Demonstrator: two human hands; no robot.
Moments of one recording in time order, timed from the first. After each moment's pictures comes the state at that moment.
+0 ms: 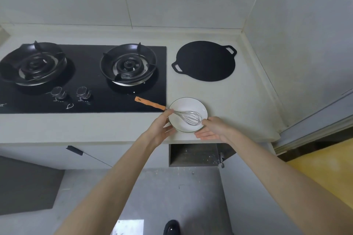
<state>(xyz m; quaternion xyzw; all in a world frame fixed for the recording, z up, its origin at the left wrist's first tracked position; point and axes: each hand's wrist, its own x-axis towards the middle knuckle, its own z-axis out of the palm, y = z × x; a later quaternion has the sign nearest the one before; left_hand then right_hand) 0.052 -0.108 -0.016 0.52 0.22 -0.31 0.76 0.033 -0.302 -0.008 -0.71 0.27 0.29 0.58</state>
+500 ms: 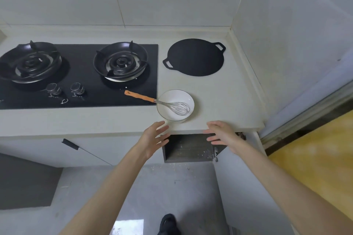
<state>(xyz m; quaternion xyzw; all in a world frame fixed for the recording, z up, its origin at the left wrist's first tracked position) -0.017 -0.113 -0.021 0.53 0.26 -0.30 0.75 -0.041 -0.356 -0.013 -0.75 0.27 0.22 0.56</state>
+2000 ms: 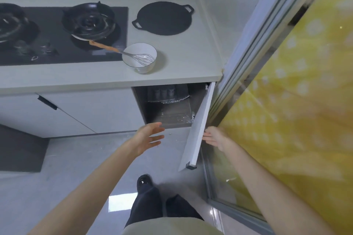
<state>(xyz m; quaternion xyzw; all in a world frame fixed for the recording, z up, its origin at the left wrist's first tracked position) -0.210 -0.182 -0.043 0.61 0.25 -0.39 0.65 -0.245 -0.423 -0.078 -0.64 0.46 0.20 0.59</state>
